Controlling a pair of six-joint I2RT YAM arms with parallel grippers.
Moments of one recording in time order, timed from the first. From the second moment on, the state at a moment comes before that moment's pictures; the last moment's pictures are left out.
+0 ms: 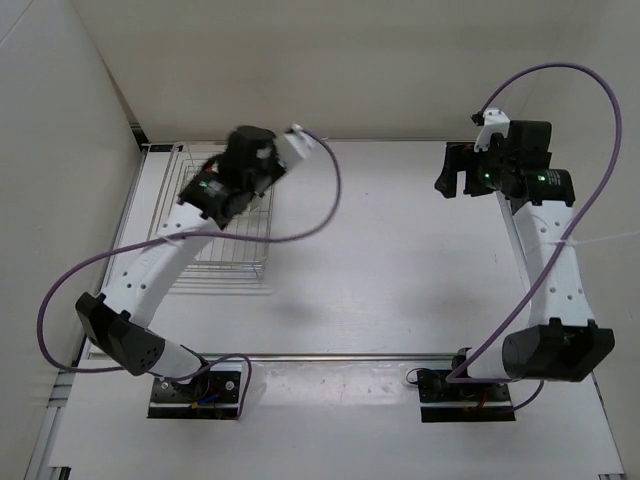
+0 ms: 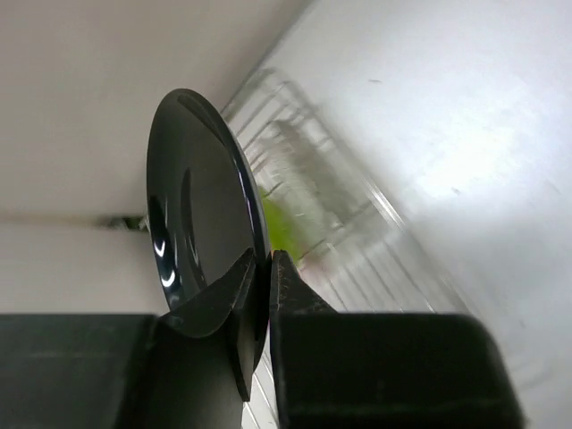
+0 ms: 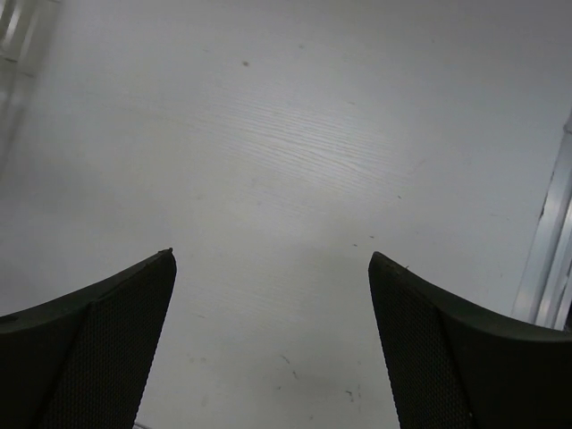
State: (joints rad) left arm -0.46 1.46 1.65 -0.65 -0.21 0.56; right arm -0.01 1.39 1.54 -0.85 -0.31 -0.12
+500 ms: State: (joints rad) left arm -1.14 1.43 1.31 -0.43 -0.78 1.15; right arm -0.01 1.26 1.72 -0.93 -0.67 -0.09
